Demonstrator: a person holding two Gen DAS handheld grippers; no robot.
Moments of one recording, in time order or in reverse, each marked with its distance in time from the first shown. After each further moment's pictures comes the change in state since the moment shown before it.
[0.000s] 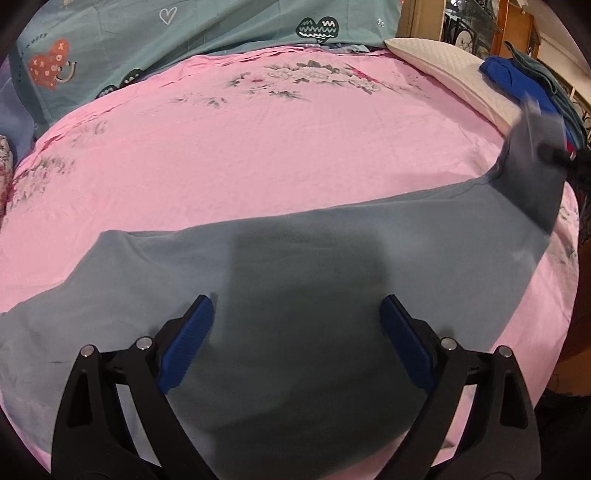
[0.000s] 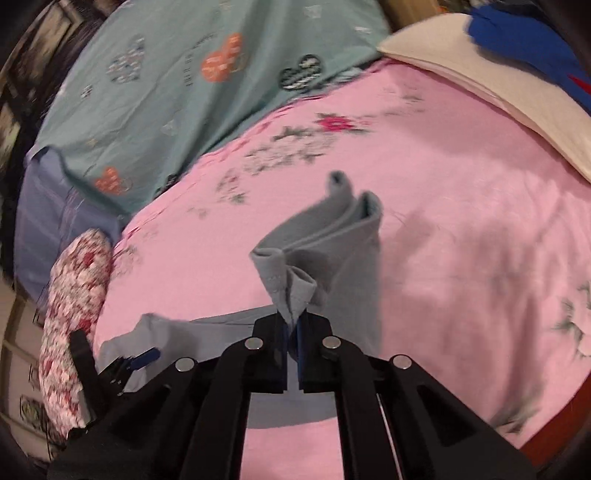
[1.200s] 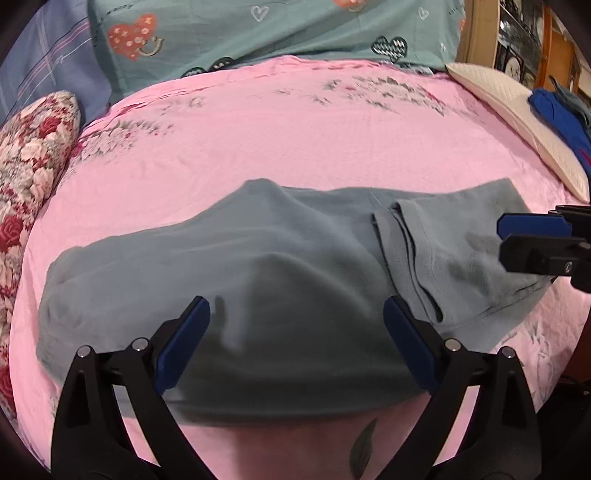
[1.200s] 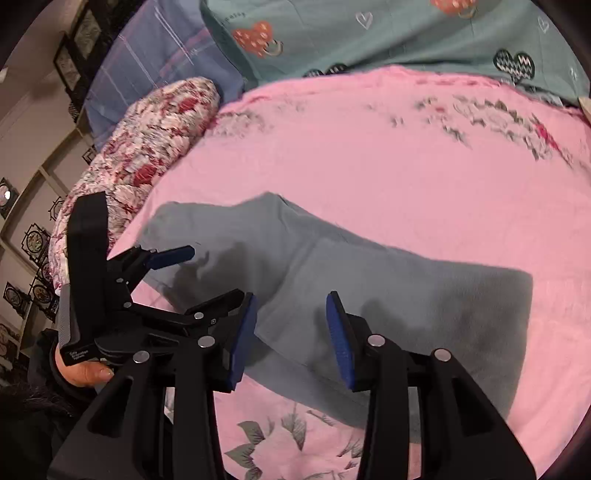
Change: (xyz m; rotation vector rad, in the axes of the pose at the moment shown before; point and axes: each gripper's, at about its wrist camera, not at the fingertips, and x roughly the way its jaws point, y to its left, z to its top) left arm -0.039 0.071 -0.044 -0.116 -0.021 0.146; right arm 0.092 0.154 -0.073 -0.465 0.301 0.194
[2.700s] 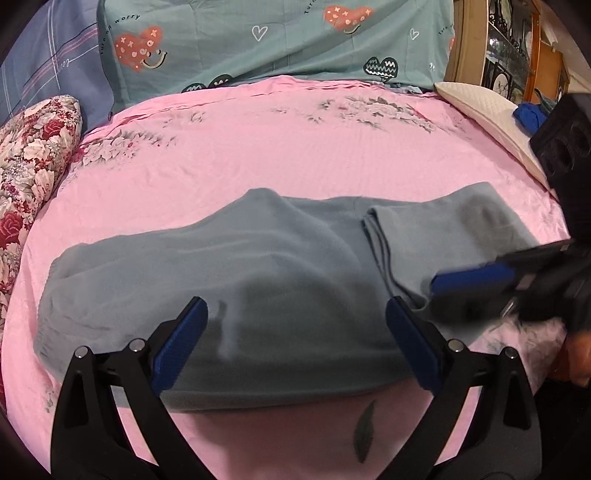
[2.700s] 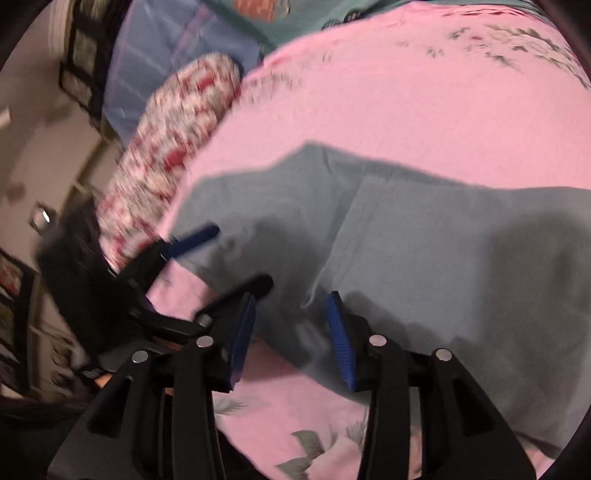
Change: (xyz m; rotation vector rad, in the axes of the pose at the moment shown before) left arm -0.026 0.010 -0.015 -0.019 -0.102 -0.055; right arm 0.025 -0.001 -0.006 0.138 0.068 0.267
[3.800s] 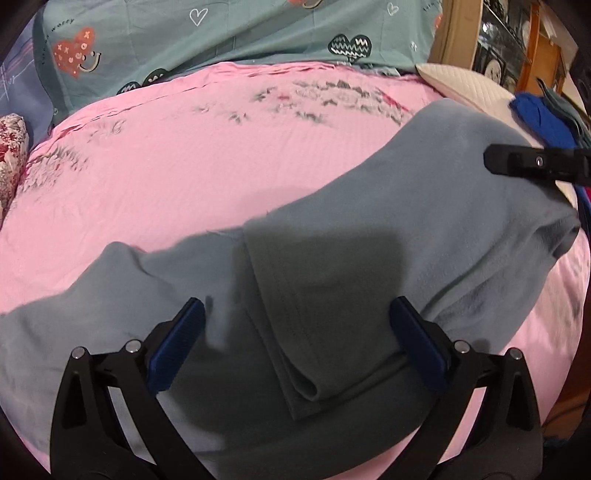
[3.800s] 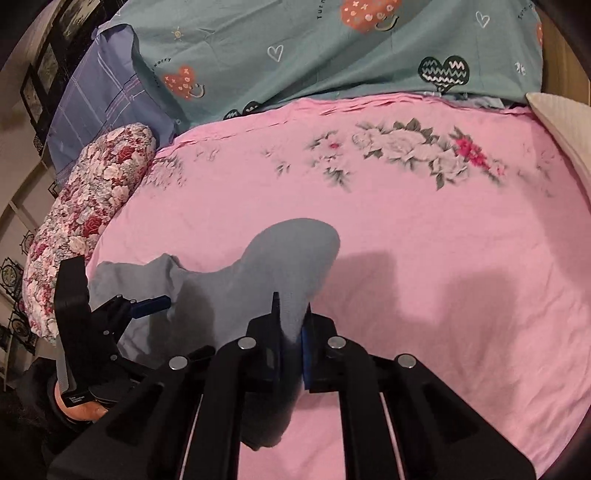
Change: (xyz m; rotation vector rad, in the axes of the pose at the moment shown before) left arm 0.089 -0.097 0.075 -0.002 0.082 -0.066; right arm -0.124 -0.091 0.078 -0.076 -0.183 -0.408
